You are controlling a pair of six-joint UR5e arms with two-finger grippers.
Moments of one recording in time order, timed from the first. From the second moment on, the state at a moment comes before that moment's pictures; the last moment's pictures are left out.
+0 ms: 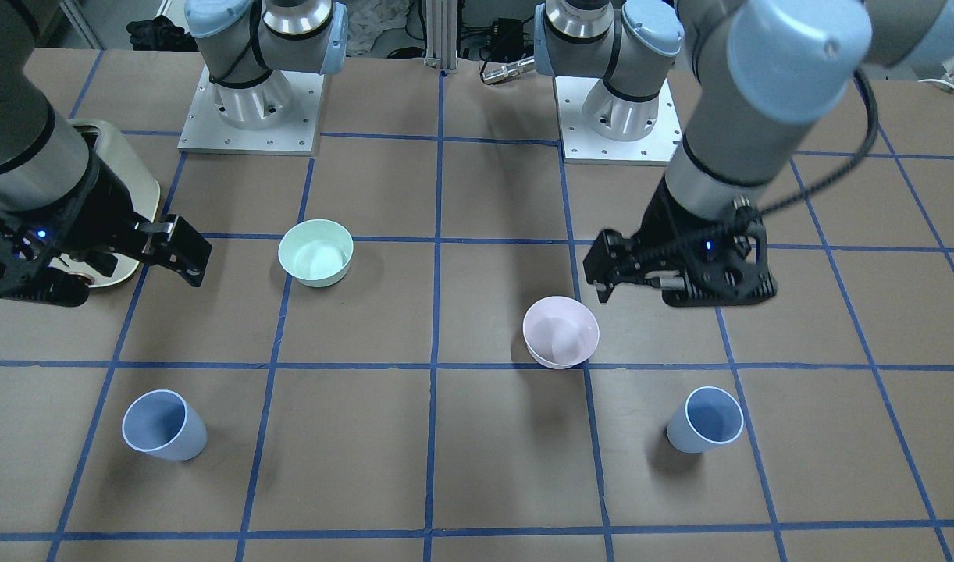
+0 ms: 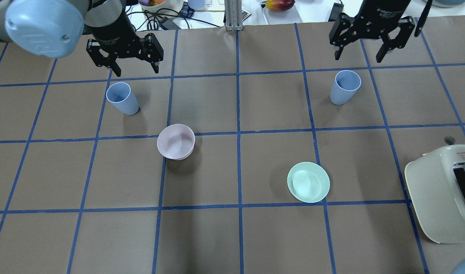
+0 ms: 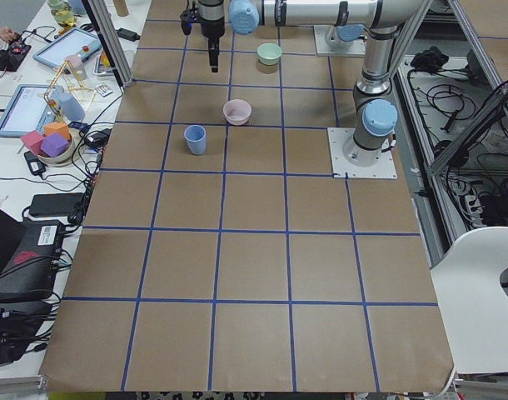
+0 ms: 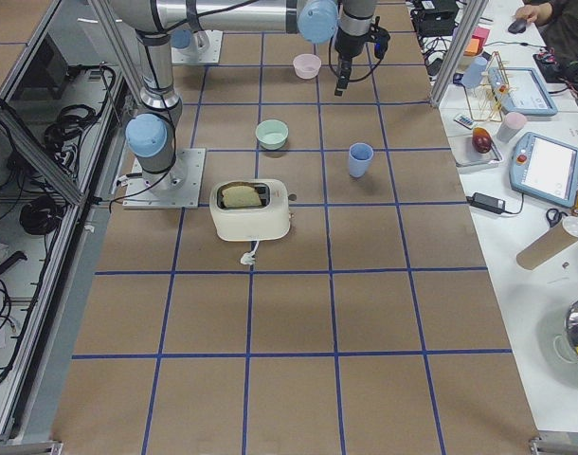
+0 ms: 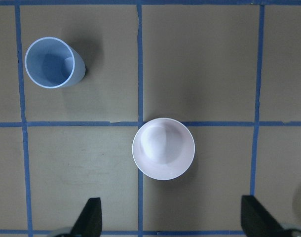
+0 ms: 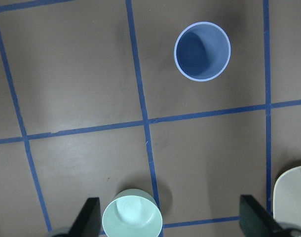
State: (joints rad) left arm -1.57 -1.83 -1.44 -1.41 1.58 -0.04; right arm 1.47 -1.32 1.33 -1.52 -1.55 0.04
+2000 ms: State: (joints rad) left arm -1.72 -2.12 -1.30 -1.17 1.62 0.02; right arm 1.35 -1.01 1.42 -1.79 -1.56 -0.20
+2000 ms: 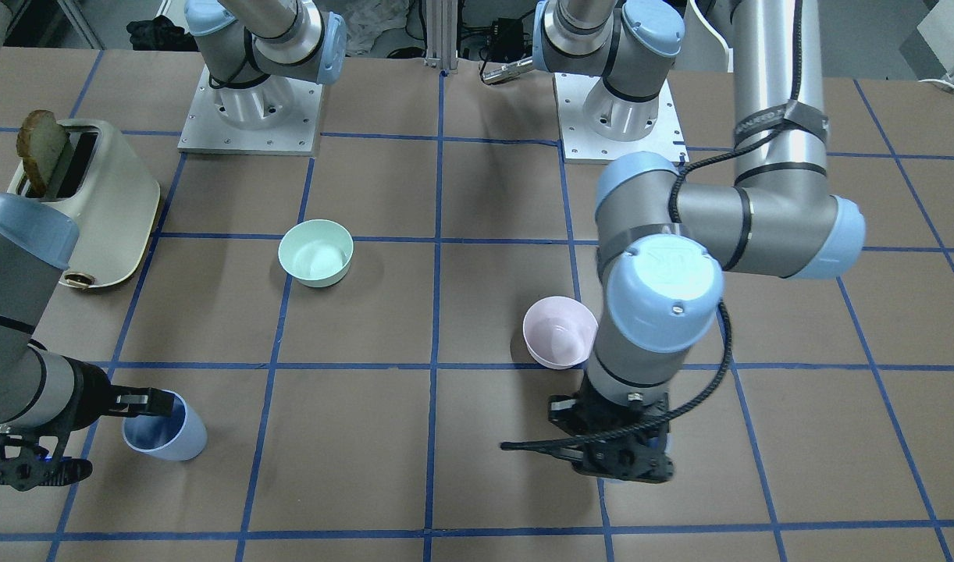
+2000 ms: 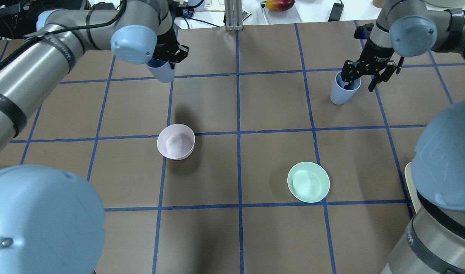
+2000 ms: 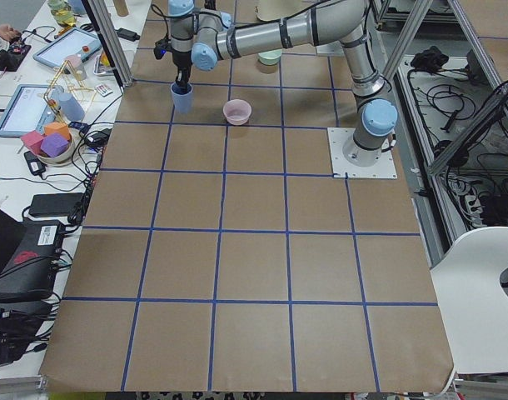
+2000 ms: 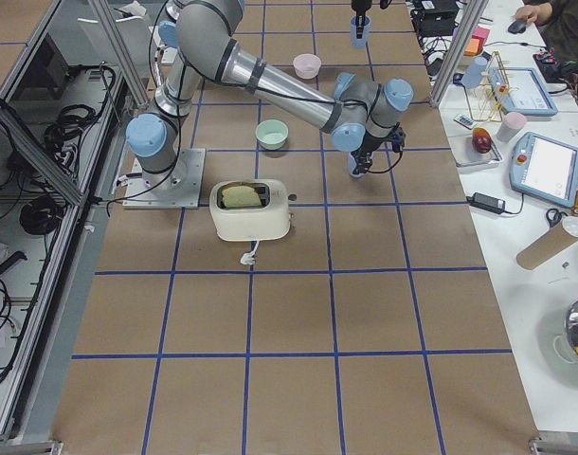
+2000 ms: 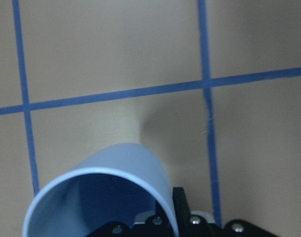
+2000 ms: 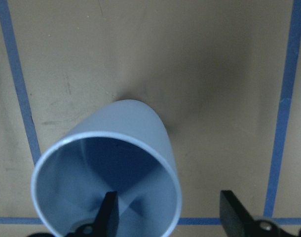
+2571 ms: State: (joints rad) left arm -1.89 -2.22 -1.27 -1.11 1.50 -0.07; right arm 1.34 -1.02 1.40 -1.77 -1.55 -0.19
